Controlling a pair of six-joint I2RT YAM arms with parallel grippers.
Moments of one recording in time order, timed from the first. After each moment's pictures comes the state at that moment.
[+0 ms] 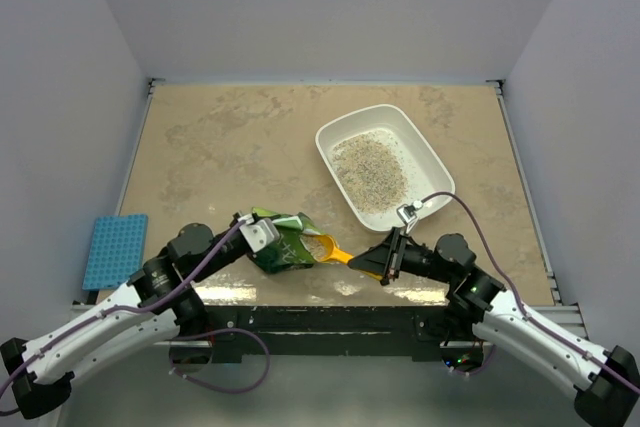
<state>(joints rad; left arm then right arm) -0.92 0.46 0.47 -0.15 -0.04 0.37 0.78 0.45 0.14 0.21 -0.44 1.31</state>
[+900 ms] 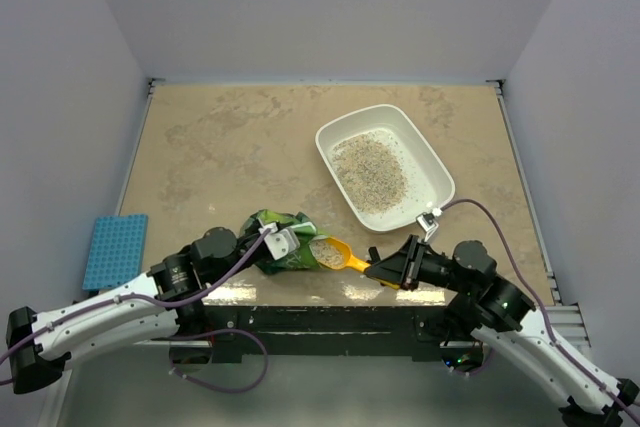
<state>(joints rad) -1.06 0.61 0.43 -0.04 -0.15 0.41 0.78 0.18 0.27 -0.31 -0.38 1.31</state>
